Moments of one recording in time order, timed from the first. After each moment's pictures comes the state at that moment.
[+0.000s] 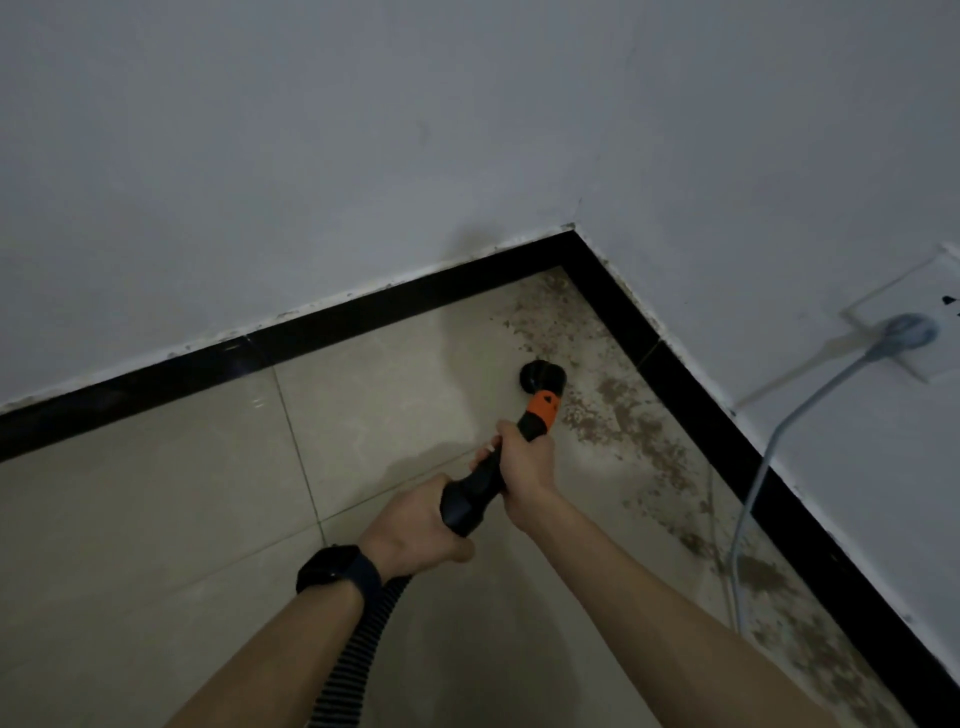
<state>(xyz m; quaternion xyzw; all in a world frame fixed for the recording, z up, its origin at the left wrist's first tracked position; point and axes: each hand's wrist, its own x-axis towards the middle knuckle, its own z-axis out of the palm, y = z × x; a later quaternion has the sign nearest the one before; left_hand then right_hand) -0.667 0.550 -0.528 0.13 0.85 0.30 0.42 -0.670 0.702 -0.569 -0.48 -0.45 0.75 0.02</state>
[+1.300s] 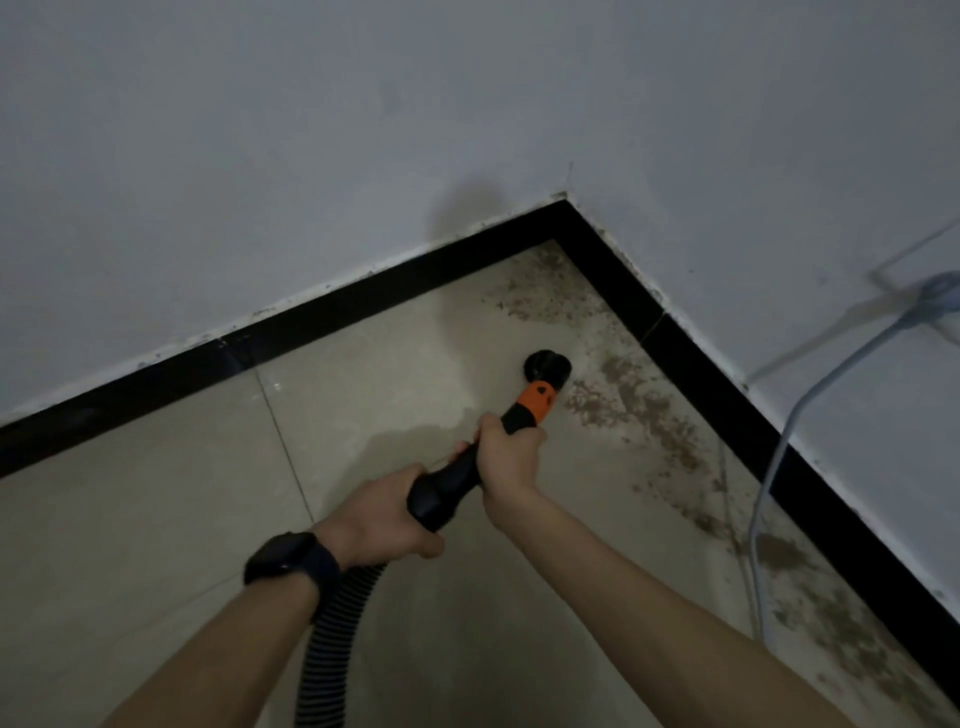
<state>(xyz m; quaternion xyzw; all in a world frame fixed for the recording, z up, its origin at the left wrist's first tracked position) -0.702 0.535 -0.520 0.16 0.84 0.23 0.46 -0.680 0.683 -0.573 -0.50 -0.48 0.72 0.04</state>
